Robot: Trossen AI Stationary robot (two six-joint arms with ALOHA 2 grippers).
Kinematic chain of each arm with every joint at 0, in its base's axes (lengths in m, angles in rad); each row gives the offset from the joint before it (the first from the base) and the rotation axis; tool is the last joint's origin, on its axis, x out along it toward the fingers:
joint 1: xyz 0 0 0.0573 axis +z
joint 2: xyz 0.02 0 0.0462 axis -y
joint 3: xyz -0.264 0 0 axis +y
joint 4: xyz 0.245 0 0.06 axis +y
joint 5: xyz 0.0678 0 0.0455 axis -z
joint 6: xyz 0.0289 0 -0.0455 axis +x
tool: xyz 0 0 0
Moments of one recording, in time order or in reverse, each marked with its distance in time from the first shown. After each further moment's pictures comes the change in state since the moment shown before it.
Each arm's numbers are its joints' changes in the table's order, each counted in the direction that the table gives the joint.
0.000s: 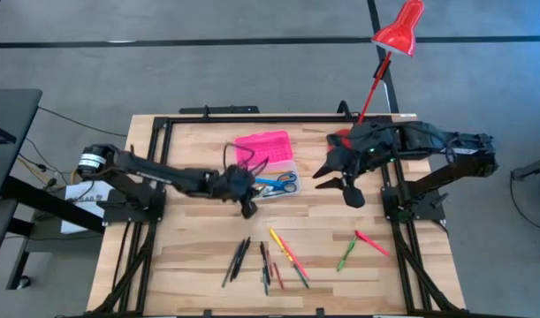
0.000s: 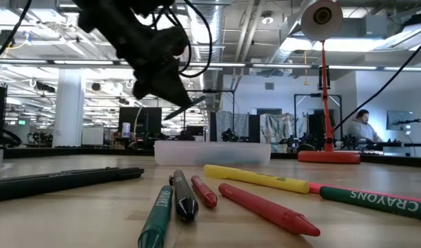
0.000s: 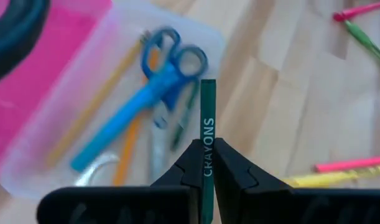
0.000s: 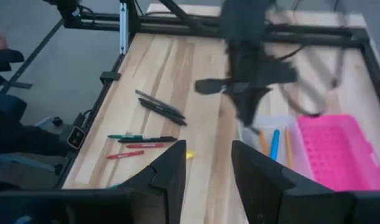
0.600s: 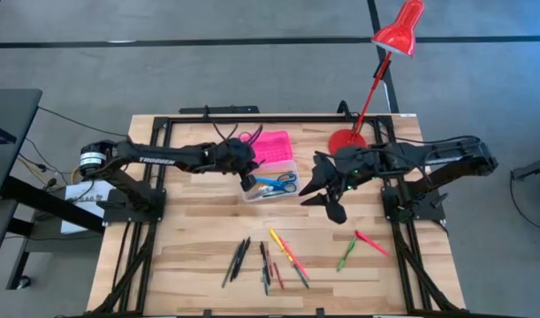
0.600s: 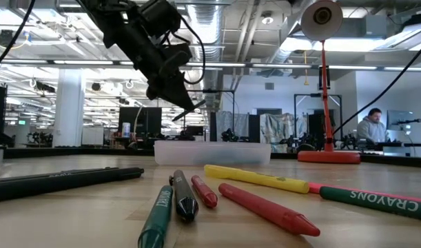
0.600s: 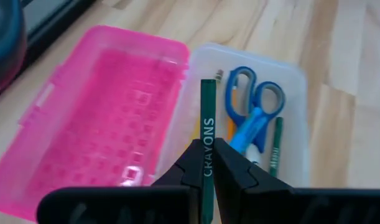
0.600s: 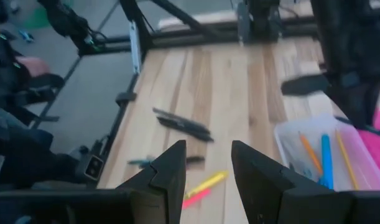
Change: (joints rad) left arm 0.288 0.000 -0.033 0.000 0.139 0.311; right arm 0.067 0.000 0.276 -0.362 -0.003 0.198
